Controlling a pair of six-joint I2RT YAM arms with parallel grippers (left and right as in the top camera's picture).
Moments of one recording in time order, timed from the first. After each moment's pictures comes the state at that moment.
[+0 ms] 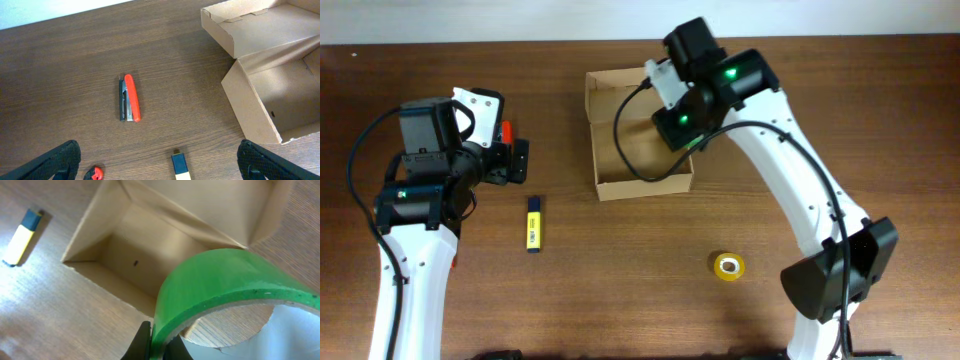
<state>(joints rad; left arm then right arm) 0.07 1.29 1.22 -0.72 0.11 0.24 0.48 1.99 2.07 -1.28 -0.11 -0.14</state>
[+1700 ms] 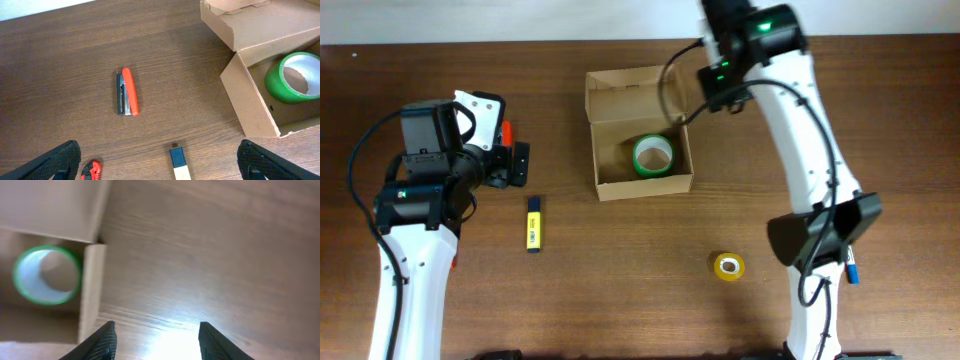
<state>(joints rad) 0.07 1.29 1.22 -0.74 0.11 0.24 0.28 2.22 2.52 -1.56 0.17 0.00</state>
